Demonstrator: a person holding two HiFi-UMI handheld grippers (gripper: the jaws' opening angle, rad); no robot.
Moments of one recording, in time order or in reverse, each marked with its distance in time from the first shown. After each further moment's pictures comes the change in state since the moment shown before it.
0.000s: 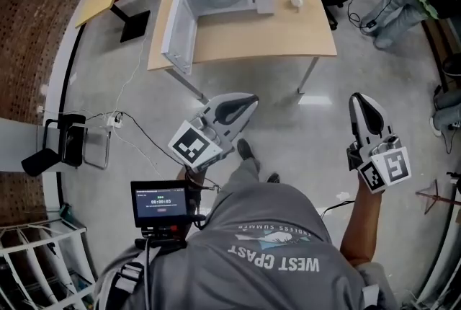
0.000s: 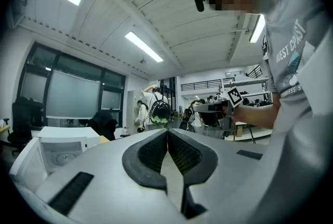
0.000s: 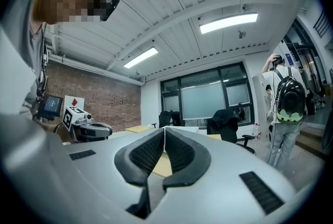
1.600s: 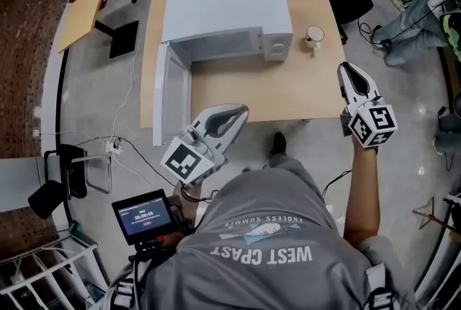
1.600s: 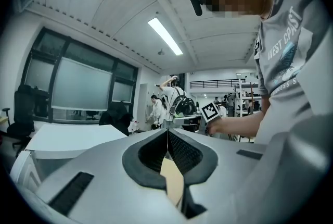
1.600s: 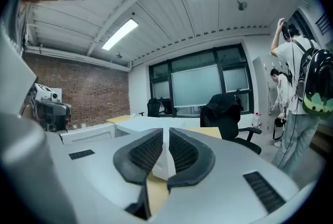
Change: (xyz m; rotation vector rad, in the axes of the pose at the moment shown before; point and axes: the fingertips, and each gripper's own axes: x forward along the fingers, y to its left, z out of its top) left arm 0.129 0.321 -0.030 -0.088 0.047 0.050; right arm 0.390 -0.226 -0.101 0.030 0.161 -0.071
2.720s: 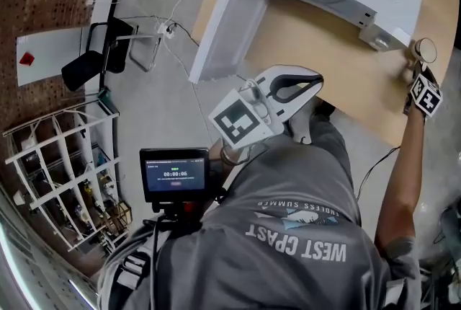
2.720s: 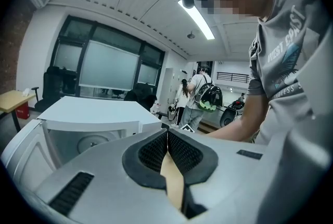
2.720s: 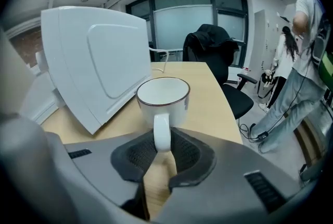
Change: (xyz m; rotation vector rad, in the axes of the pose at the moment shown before) left arm 0.015 0.067 -0.014 -0.164 0.145 0.228; right arm 0.182 -0.140 -0.247 0.023 0.604 -0.164
